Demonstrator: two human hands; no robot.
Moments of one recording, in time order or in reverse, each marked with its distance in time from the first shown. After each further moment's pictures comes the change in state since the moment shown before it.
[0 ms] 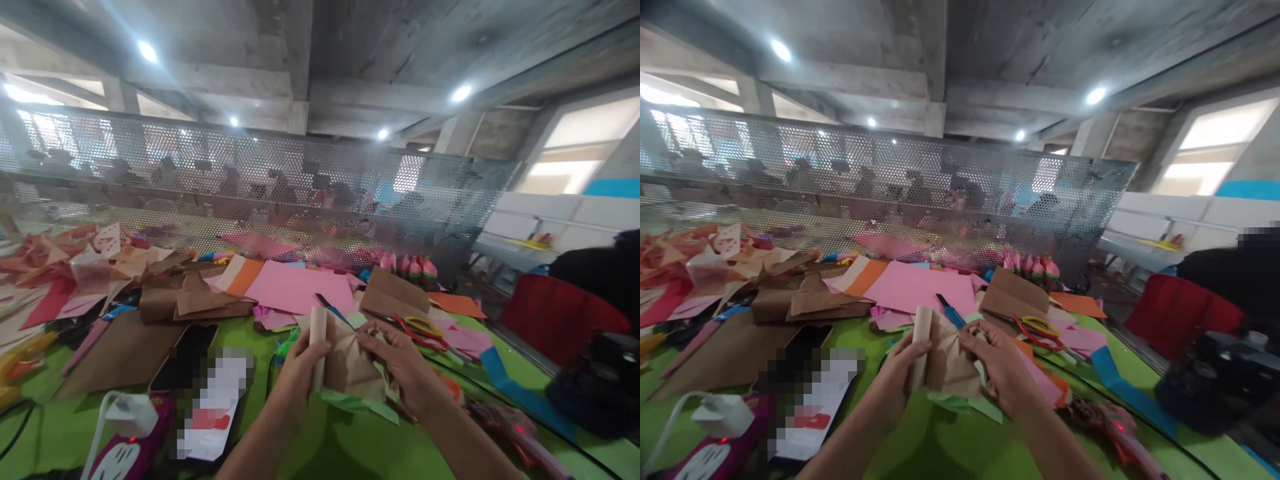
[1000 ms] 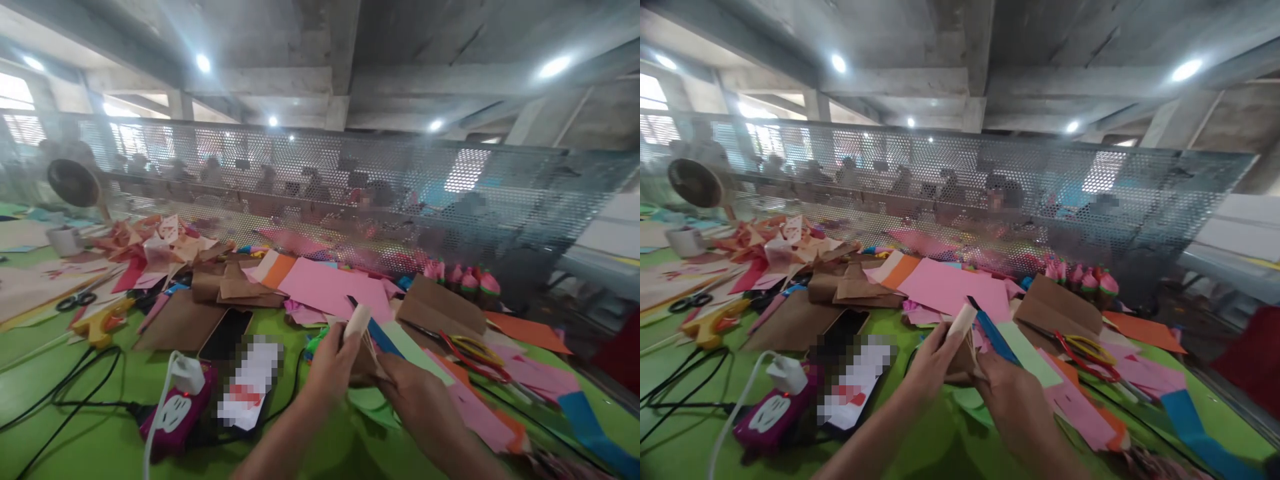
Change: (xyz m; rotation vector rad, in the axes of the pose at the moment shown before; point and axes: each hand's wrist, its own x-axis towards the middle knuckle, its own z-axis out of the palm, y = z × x) left_hand 0.005 0.003 0.006 0.486 0.093 0.362; right_hand -0.004 0.011 0.005 -1.232 -0.142 -0.494
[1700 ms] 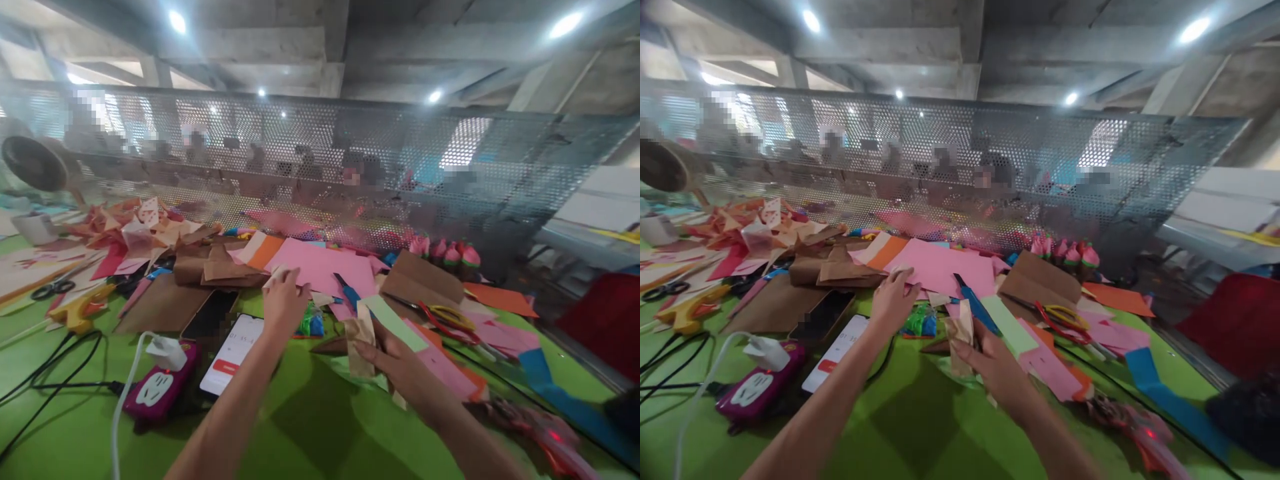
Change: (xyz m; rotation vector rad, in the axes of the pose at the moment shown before) left_hand 0.046 0.008 -0.046 0.675 0.169 0.065; right_hand -0.007 -0.002 -0.010 0.840 -0.141 0.202
